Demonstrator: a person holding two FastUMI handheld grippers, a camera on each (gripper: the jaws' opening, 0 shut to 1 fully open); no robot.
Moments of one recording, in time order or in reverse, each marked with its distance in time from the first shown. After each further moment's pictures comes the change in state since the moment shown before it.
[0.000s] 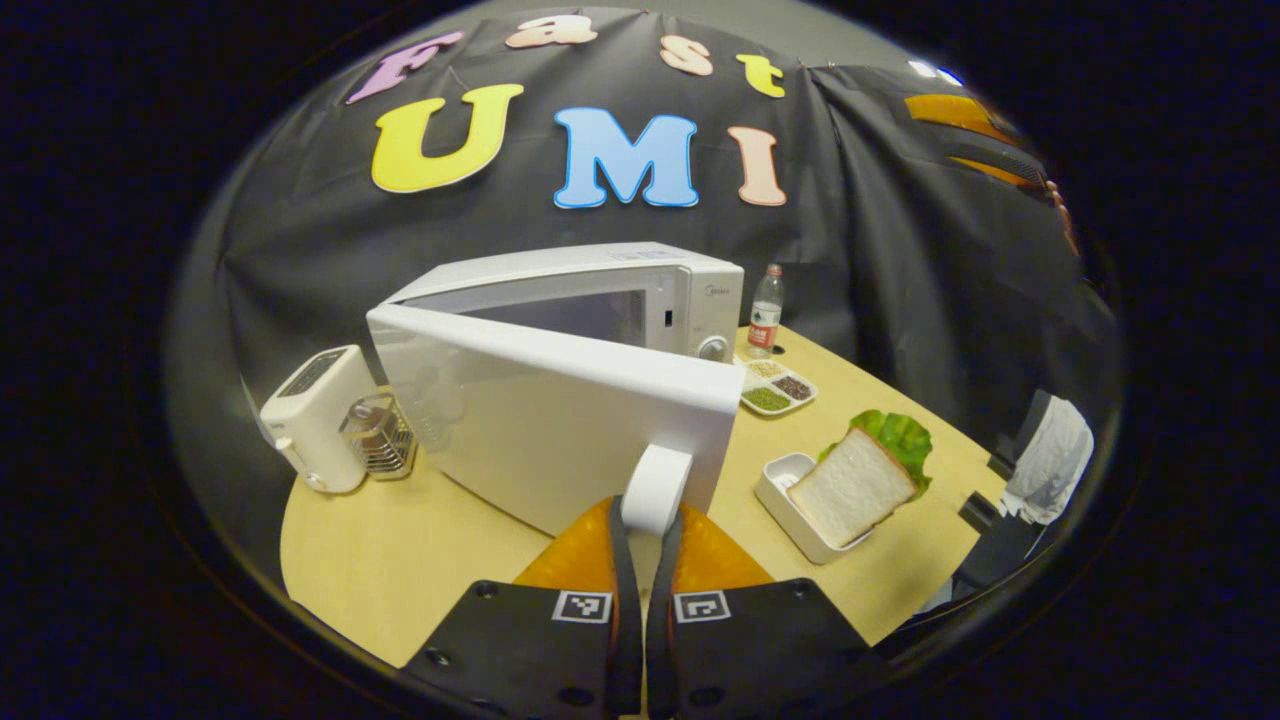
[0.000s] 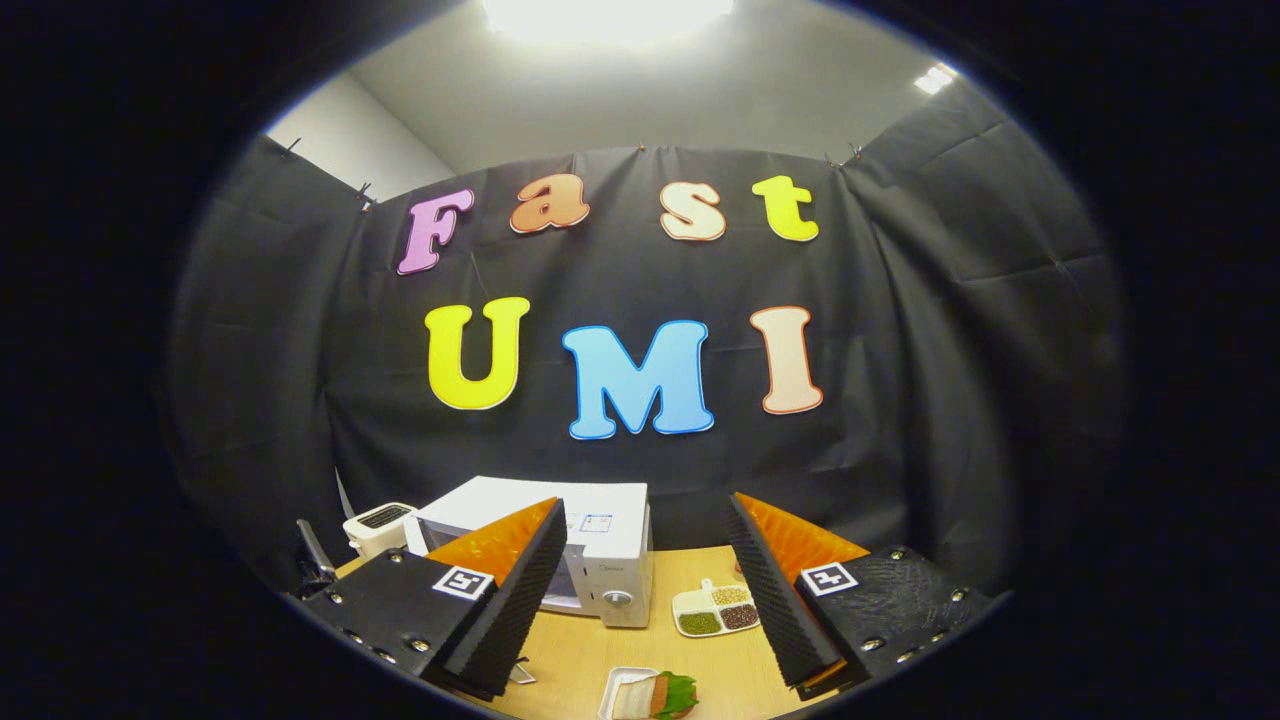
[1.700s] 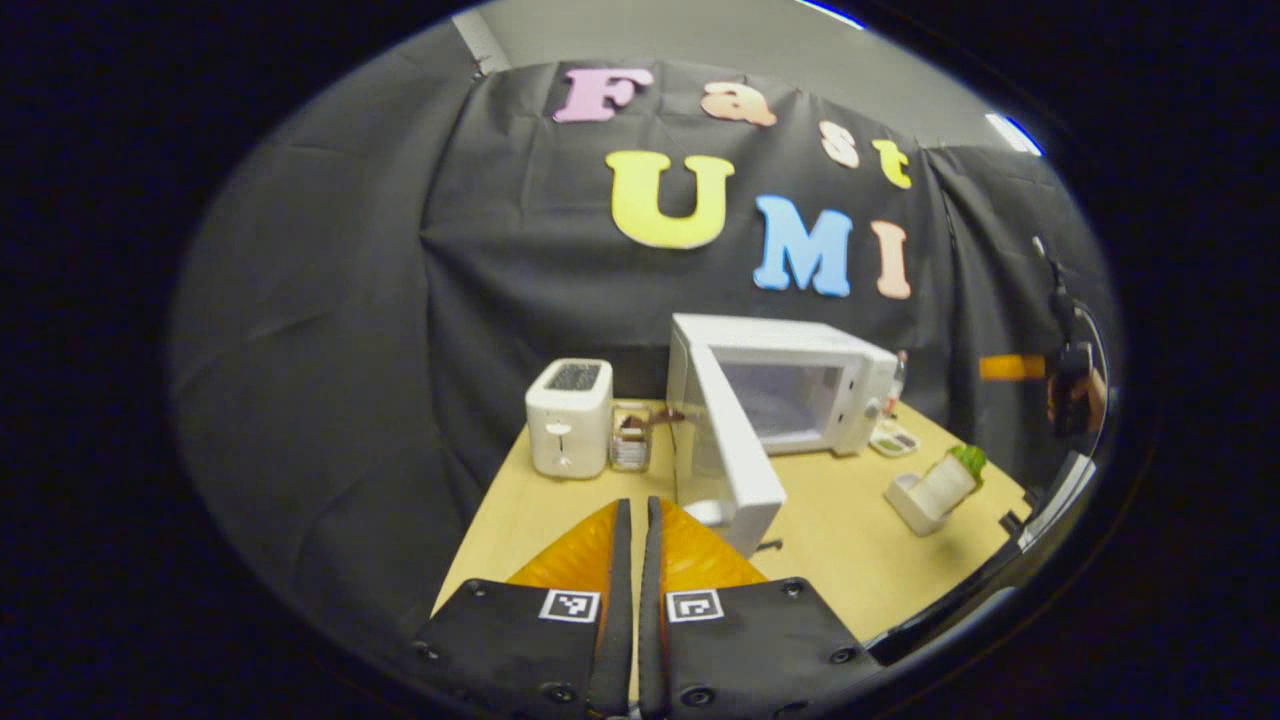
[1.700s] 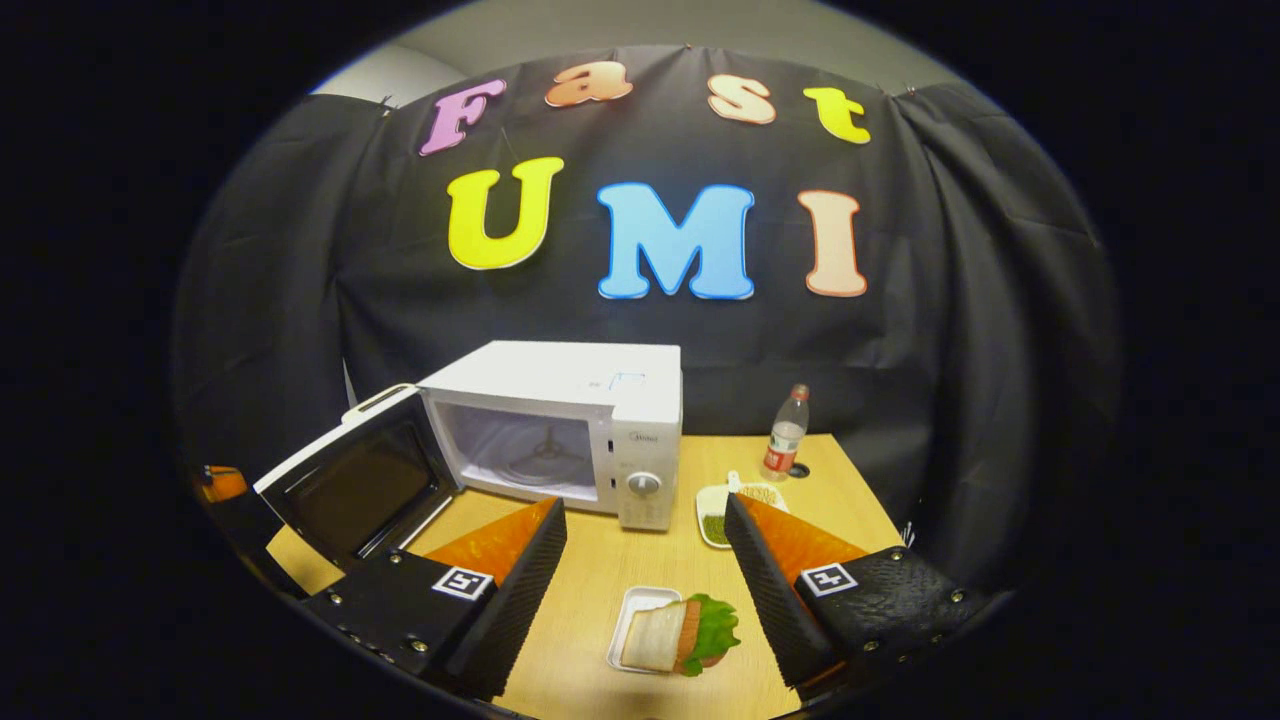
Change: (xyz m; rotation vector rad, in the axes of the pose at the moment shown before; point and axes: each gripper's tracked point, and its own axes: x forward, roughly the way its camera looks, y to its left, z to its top) left arm -0.250 0.223 0.010 -0.205 -0.272 0.331; right arm 0.005 0.005 -0.168 -0.045 0.426 0.020
